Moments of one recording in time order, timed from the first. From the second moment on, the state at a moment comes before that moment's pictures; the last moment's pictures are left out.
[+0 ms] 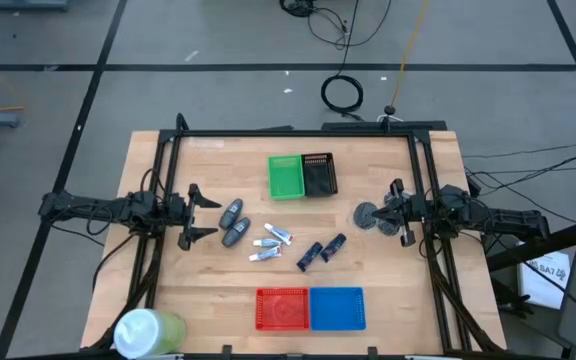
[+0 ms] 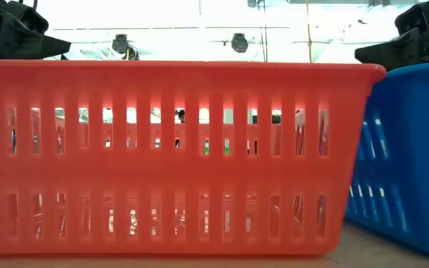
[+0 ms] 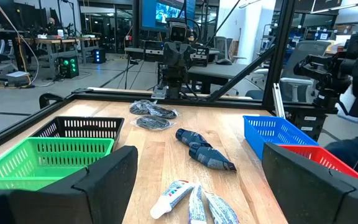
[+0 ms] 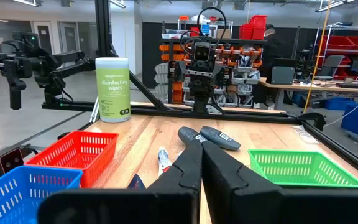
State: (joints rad) left arm -0.10 0.12 0.02 0.12 -0.04 -0.06; right arm -0.12 0.01 0.01 0.08 -0.24 -0.01
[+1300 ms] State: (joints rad) left arm -0.10 0.12 0.02 0.12 -0.04 -0.06; right arm -0.12 0.01 0.01 0.27 -0.24 0.30
